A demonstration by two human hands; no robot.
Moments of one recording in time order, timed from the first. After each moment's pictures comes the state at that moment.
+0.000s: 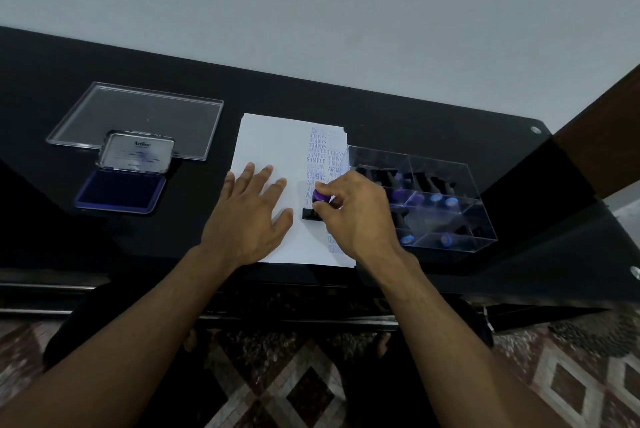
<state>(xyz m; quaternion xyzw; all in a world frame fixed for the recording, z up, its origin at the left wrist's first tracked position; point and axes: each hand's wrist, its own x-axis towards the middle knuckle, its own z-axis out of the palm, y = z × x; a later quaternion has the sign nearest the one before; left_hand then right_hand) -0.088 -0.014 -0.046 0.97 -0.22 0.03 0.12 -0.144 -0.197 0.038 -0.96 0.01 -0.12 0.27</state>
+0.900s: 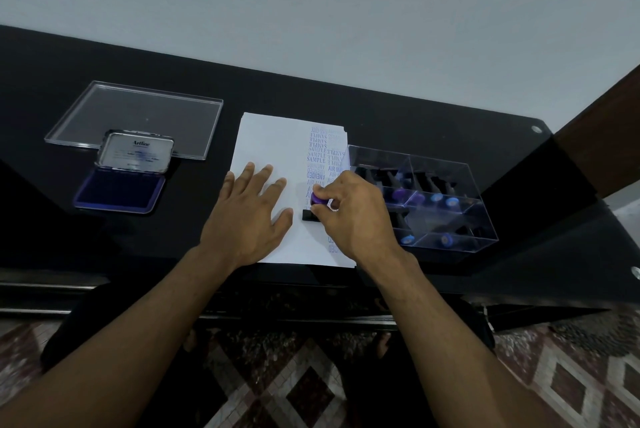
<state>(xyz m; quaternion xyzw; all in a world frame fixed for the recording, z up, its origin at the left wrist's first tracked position) -0.088 -0.014 -0.045 0.97 -0.22 0.03 0.12 -0.139 -0.199 0.028 -0.96 -0.01 -0.11 0.24</state>
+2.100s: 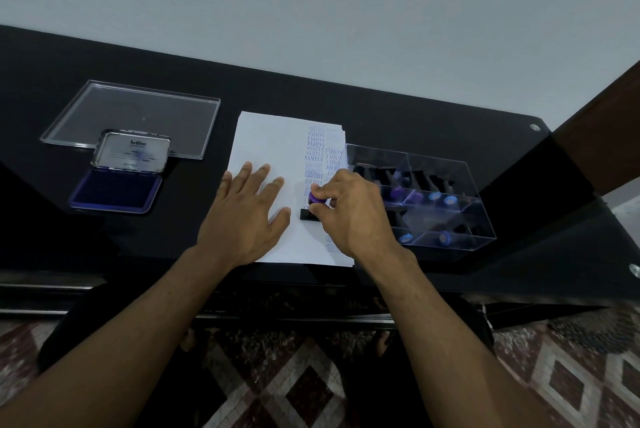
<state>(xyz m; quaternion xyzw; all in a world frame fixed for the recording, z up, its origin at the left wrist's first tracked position) -0.088 -0.013 -0.046 0.97 -0.22 0.03 0.14 -0.137 -0.198 0.032 -0.97 0.00 -0.09 0.23</state>
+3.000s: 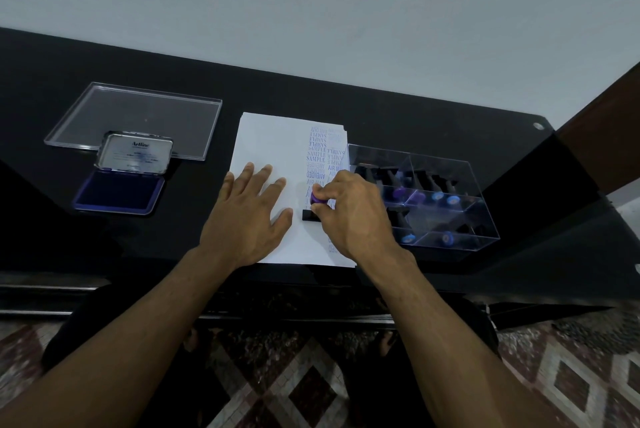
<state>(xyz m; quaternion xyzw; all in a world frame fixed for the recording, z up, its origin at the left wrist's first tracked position) -0.088 -0.013 -0.047 0.97 -0.22 0.03 0.13 -0.138 -0.193 0.033 -0.98 0.00 -0.10 0.20</state>
